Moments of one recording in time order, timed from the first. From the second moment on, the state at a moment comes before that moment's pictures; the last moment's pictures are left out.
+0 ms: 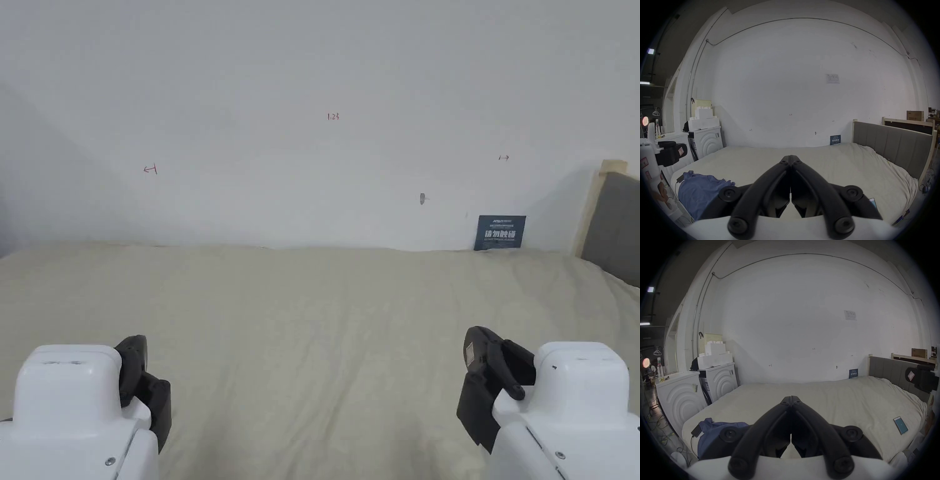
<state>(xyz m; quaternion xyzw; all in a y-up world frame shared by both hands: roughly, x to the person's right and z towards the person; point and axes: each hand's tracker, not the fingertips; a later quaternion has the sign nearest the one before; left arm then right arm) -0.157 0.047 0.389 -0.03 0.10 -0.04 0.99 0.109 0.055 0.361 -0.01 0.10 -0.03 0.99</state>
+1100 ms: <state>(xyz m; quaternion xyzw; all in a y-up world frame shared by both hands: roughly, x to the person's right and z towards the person) -0.292 0.050 0.472 -0.06 0.34 -0.03 0.94 -0.078 0.036 0.329 -0.04 0.41 -0.01 0.91</state>
